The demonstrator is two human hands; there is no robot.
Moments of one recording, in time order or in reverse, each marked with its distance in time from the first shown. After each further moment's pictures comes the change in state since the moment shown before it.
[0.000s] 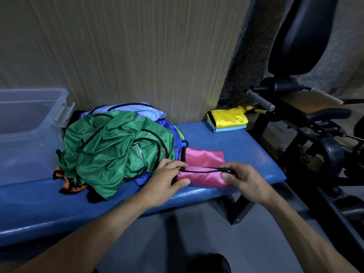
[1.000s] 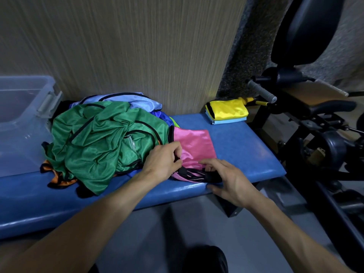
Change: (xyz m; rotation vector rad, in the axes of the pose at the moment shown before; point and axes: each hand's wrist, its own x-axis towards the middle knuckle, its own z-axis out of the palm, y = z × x) left_hand 0.045 0.013 -0.007 0.077 0.108 -0.278; right_hand 0.004 0.001 0.029 -0.424 -0.094 -0.210
